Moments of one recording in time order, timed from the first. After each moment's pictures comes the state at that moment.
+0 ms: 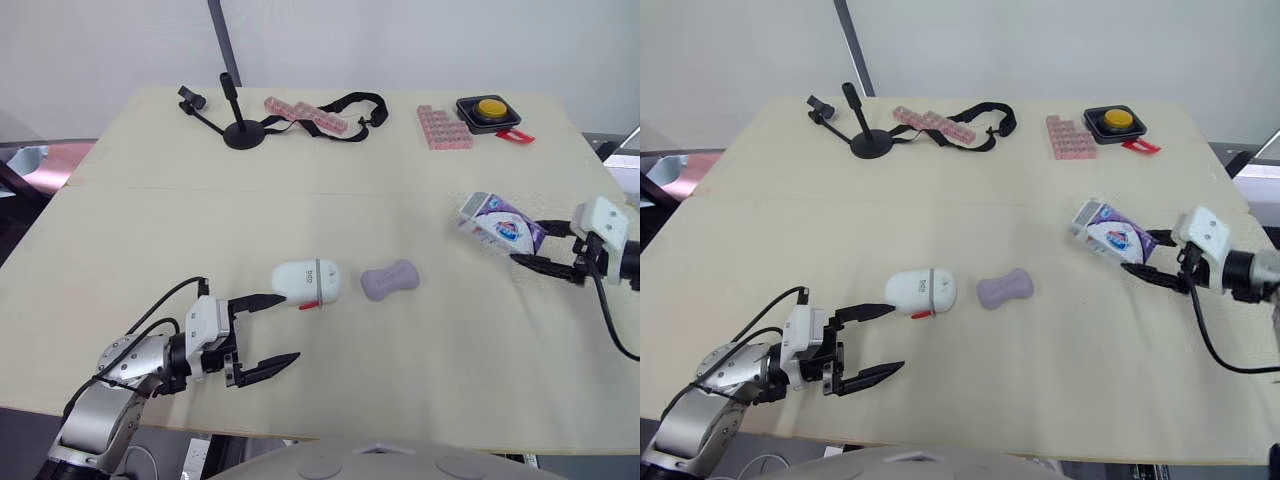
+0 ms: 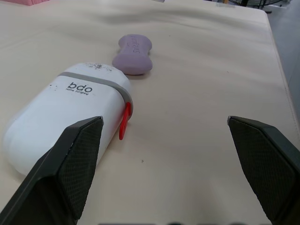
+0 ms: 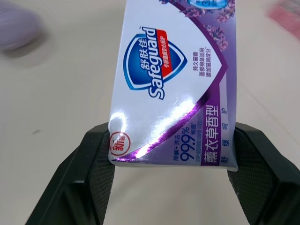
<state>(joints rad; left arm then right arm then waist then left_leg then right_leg) 0.27 0.58 -0.02 -0.30 -0.46 -0.04 -1.10 -0.12 -0.84 -0.31 0.30 0.32 0.05 1.10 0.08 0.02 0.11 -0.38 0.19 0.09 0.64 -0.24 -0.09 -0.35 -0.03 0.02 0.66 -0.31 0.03</state>
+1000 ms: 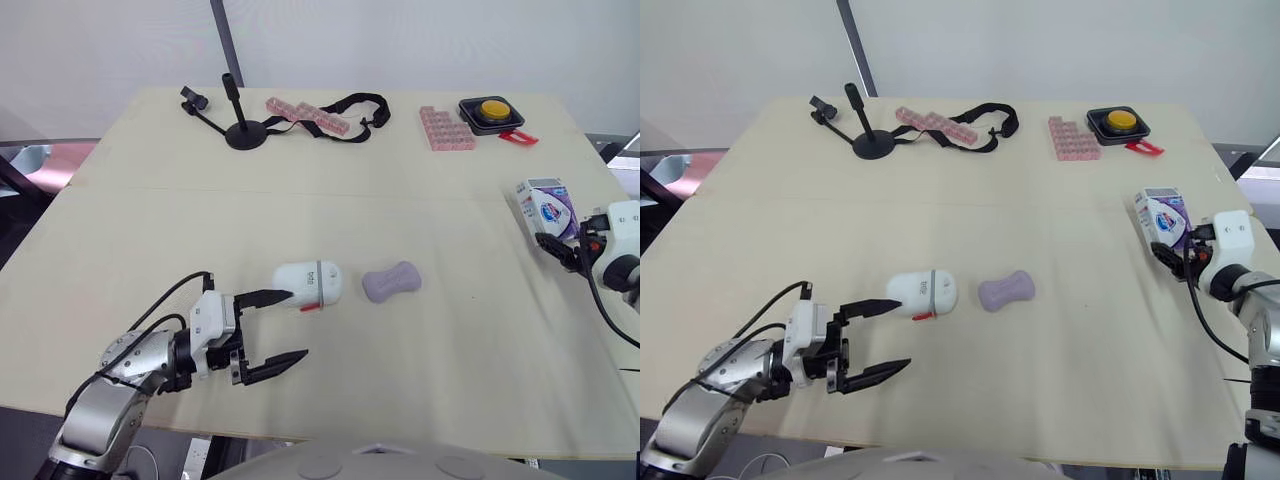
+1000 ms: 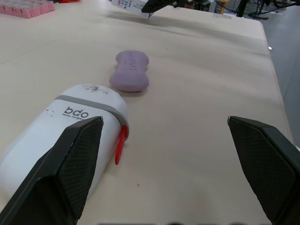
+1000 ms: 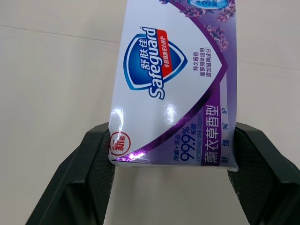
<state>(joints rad) 0.28 0.57 -0.03 -0.39 -0.47 0.01 -1.08 -0.18 -0.73 -0.41 0.25 0.35 0.54 0.62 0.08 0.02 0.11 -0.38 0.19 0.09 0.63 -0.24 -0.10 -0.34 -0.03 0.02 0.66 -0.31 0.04</state>
